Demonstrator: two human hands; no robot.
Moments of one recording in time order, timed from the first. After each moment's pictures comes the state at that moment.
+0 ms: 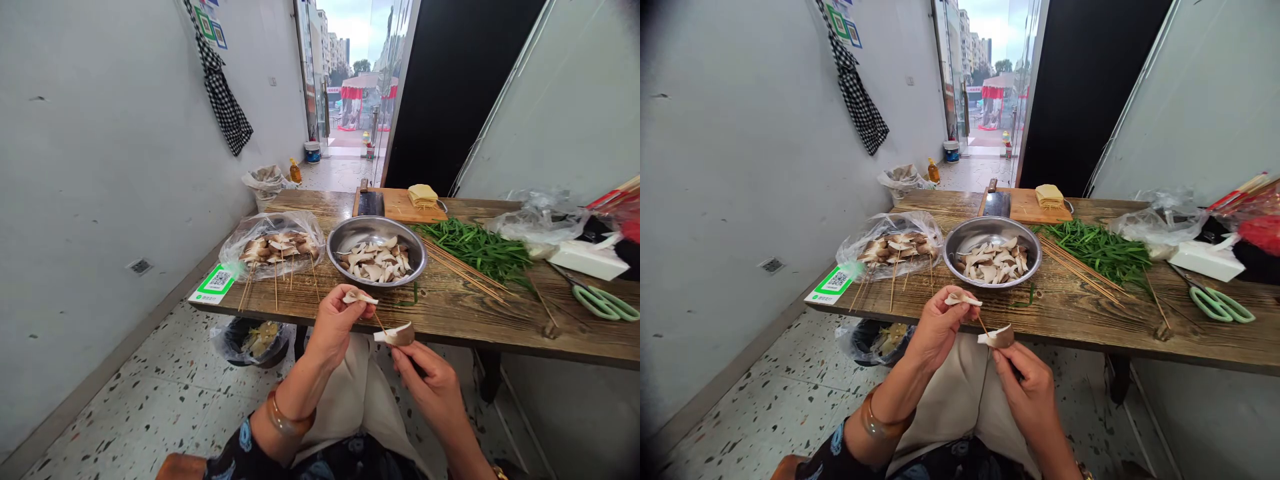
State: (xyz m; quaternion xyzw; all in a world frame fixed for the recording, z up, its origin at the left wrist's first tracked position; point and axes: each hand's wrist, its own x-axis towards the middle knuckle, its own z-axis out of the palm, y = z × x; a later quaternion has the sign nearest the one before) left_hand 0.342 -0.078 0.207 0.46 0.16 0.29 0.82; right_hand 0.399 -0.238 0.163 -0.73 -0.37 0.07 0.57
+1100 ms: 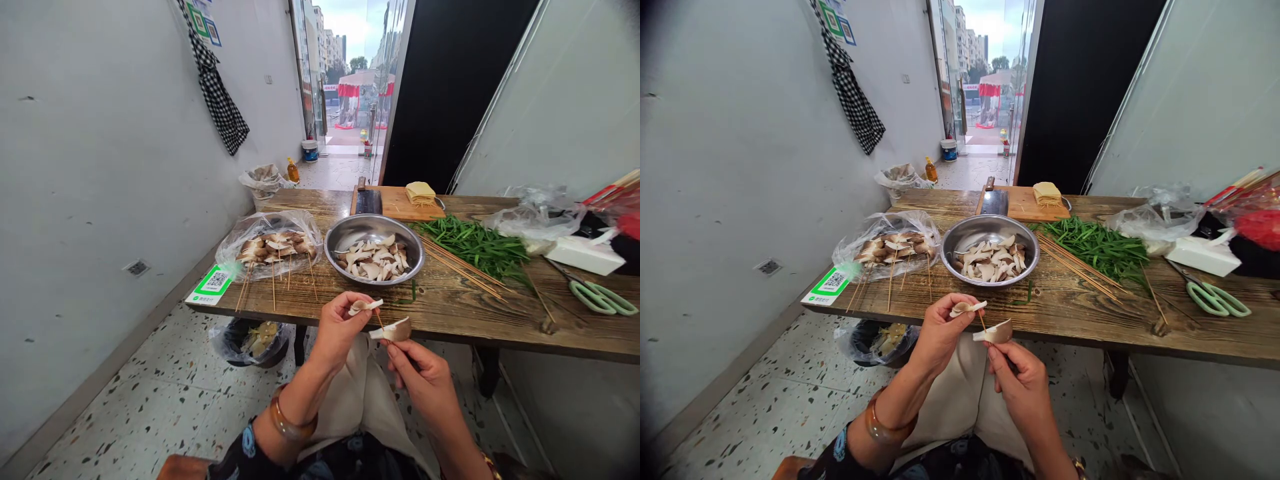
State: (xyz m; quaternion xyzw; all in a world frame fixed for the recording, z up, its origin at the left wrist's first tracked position) left_hand 0.342 -0.085 0.195 0.56 0.15 0.29 0.76; right_hand 0.393 -0.231 0.163 -0.67 -0.25 0.22 0.66
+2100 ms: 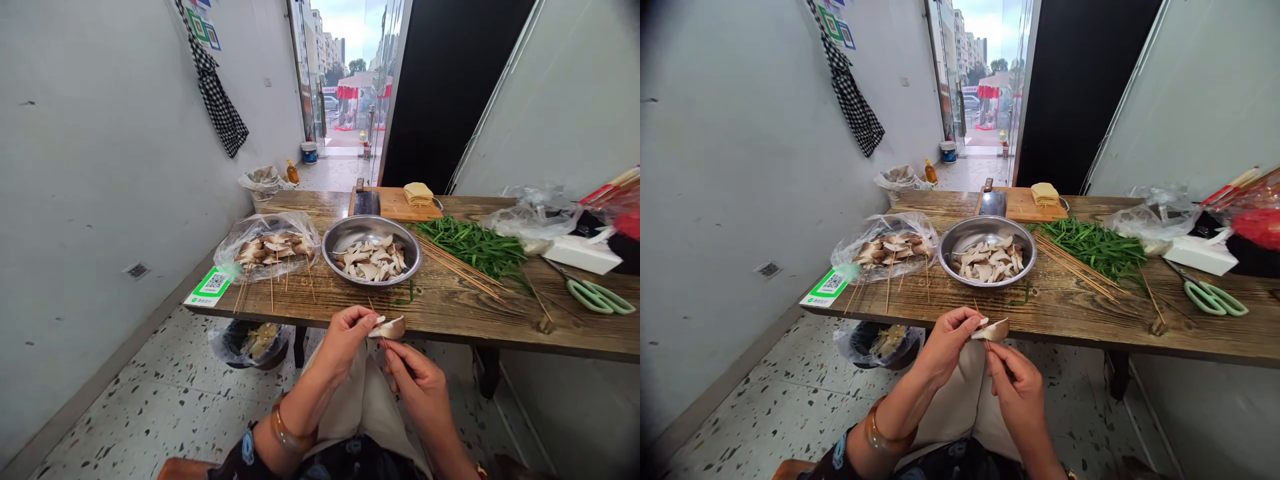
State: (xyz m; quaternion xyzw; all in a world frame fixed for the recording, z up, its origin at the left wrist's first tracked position) left_hand 0.343 -0.098 0.188 0.54 0.22 0.21 0.79; right_hand 0.387 -0.234 0.149 -0.70 -0.26 0.14 0.65
